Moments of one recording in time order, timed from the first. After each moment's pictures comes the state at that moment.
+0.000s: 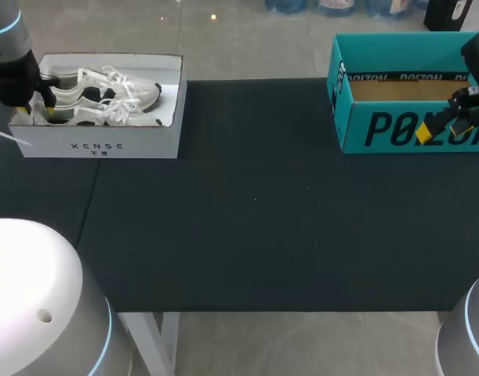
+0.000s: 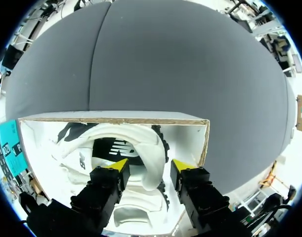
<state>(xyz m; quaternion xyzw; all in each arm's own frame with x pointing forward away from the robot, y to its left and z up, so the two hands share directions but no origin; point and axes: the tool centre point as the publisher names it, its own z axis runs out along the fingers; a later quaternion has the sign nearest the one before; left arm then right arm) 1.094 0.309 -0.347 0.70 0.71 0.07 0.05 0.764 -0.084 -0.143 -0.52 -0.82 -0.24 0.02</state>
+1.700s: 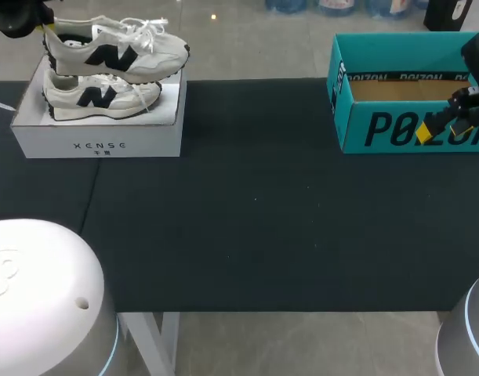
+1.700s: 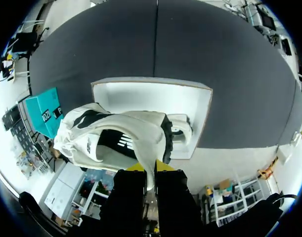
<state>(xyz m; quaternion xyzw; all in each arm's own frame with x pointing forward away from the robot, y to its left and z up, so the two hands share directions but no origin) 1.085 0.208 -0.118 0.66 0.71 0.14 0.23 0.764 -0.084 -0.143 -0.52 -0.82 -0.24 0.02</state>
